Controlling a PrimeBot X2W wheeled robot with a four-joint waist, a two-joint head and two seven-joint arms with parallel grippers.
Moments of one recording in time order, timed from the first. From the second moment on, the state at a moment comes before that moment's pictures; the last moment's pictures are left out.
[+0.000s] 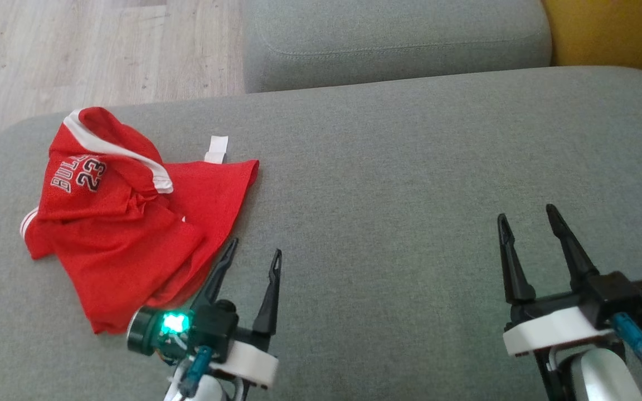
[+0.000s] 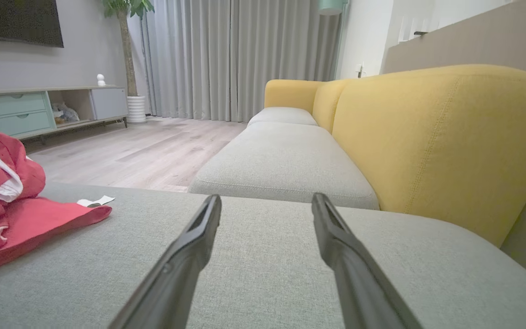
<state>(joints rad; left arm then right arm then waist) -0.14 0.15 -0.53 0.26 -0.16 0.17 -0.20 0.00 -0.04 0.02 0.10 -0.04 0.13 -0.20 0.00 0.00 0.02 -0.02</state>
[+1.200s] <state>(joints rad) -0.08 0.06 -0.39 0.29 -0.24 0.03 -0.25 0.03 -0.04 0.05 0.19 0.16 0.13 -0.25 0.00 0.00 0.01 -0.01</state>
